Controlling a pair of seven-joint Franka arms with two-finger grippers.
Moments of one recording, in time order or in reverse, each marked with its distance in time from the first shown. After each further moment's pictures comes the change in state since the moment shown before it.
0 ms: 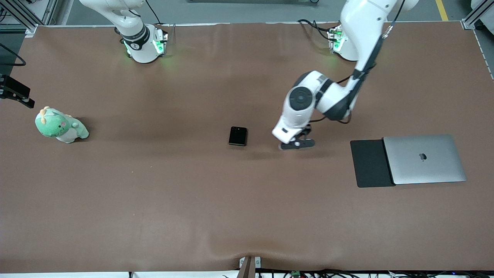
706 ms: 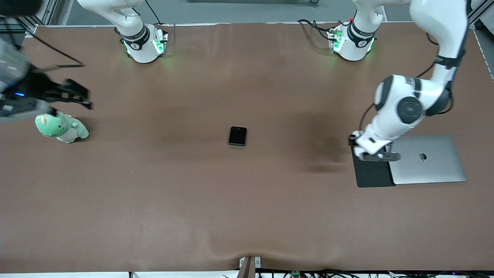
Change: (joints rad) left arm 0.482 -0.154 -0.008 -0.143 -0.020 0.004 0.606; right arm 0.256 0.065 0.023 -0.017 0.083 0.012 0.229
